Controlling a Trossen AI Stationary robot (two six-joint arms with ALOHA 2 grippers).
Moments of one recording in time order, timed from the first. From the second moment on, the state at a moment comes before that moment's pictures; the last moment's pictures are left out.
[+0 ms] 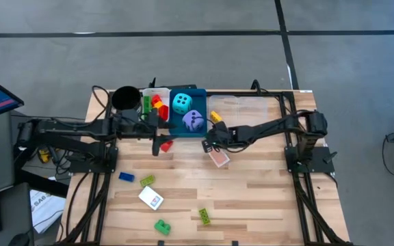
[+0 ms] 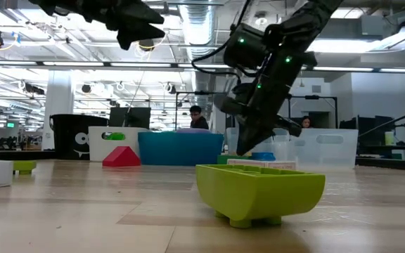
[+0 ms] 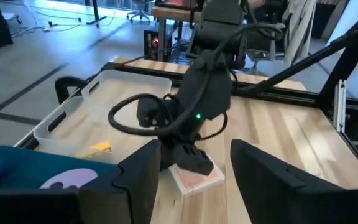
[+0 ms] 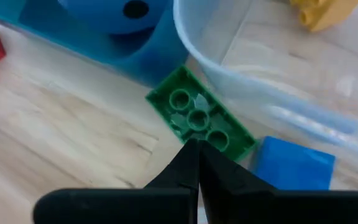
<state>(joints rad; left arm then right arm) 0.11 0.99 0.68 0.07 -0.04 -0.08 -0.07 1.83 1.04 -0.31 0.35 1.02</state>
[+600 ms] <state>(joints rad) 0.10 0.99 0.68 -0.03 -0.04 -0.08 -0.06 1.94 1.25 -0.52 0.34 0.96</state>
